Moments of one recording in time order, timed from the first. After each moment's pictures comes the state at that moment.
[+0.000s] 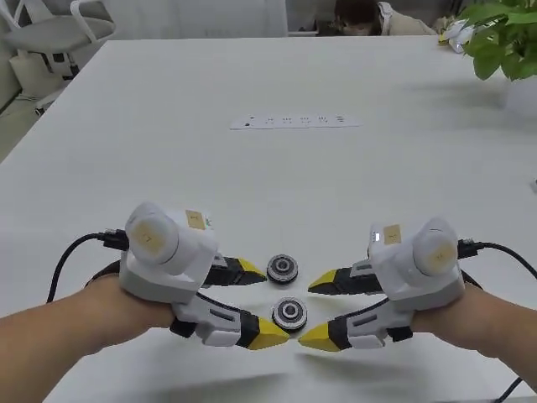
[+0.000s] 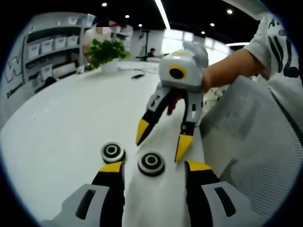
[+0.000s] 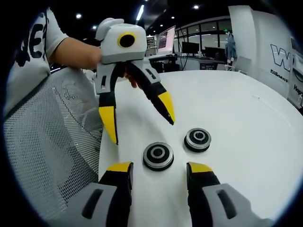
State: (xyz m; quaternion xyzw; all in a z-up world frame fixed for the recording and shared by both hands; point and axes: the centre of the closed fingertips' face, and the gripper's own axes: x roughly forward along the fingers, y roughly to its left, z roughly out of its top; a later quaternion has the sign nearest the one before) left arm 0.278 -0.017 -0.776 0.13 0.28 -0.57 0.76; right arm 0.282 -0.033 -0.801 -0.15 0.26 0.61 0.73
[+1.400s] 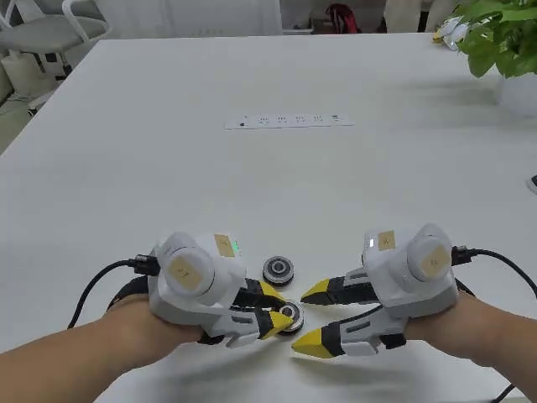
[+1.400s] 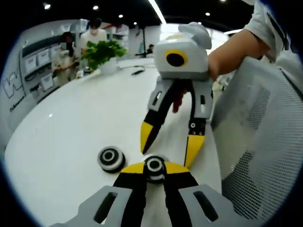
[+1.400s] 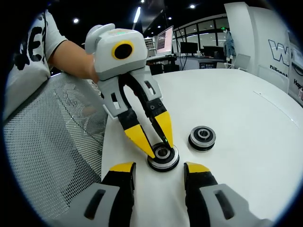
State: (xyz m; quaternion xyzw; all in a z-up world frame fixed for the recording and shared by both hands) left arm 0.287 -0.034 -0.795 0.19 0.26 -0.55 0.77; right arm 0.276 -0.029 -0.805 -0.13 0.27 0.62 0.73
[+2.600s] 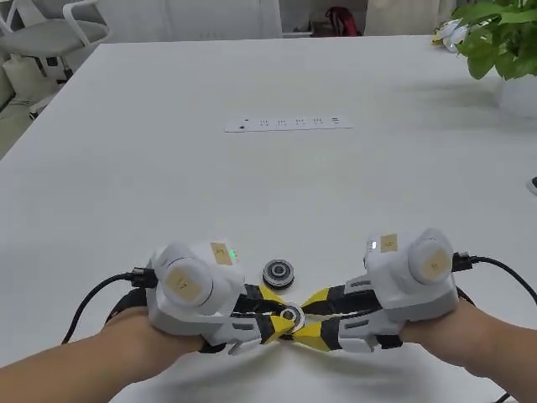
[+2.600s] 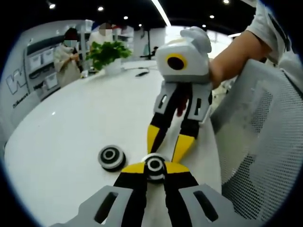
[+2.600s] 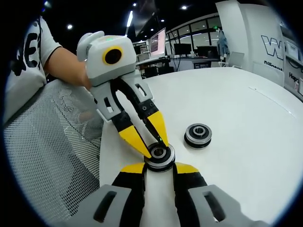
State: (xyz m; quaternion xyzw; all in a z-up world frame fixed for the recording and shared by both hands) left arm 0.287 -0.034 -0.795 0.17 0.25 -0.54 0.79; right arm 0.280 -0.033 -0.809 -0.12 0.28 0.60 0.74
